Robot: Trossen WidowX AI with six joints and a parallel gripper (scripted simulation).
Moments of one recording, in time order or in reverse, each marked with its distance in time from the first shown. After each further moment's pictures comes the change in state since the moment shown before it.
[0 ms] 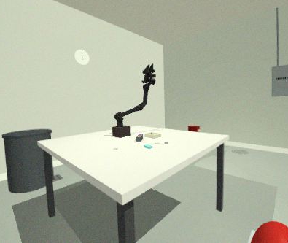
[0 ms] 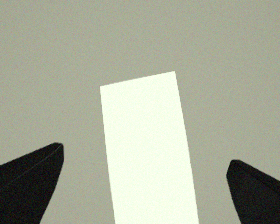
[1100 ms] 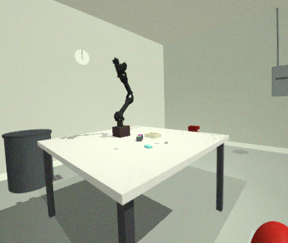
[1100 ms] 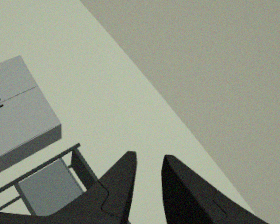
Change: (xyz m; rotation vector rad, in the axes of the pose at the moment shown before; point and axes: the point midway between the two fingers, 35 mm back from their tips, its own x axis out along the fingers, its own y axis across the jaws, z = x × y) arm 0.007 0.266 -0.233 0.878 0.325 0.436
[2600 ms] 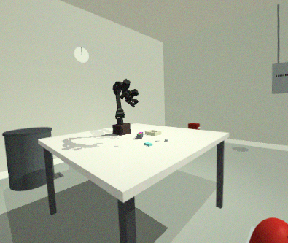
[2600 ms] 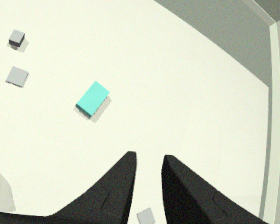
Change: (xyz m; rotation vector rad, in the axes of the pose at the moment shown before) arm -0.065 0.528 -0.028 0.406 0.296 1.583
